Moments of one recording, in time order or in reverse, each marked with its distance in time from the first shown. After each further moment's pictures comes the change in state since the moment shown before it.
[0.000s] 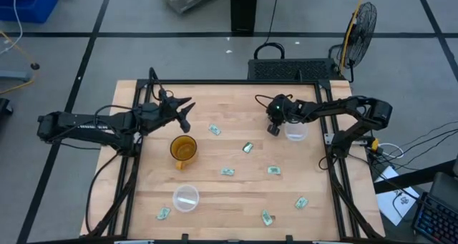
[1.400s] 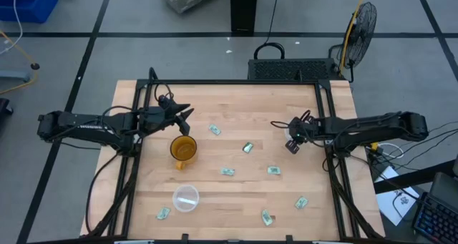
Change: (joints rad) left arm -0.021 0.000 0.000 -0.177 0.002 -0.262; right arm 0.356 -0.524 -0.177 -0.590 0.179 0.634
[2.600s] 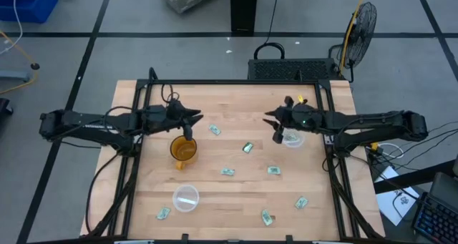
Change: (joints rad) left arm 0.032 0.103 0.018 0.198 0.273 -0.050; right arm -0.019 0.008 0.179 0.630 -0.003 -0.618
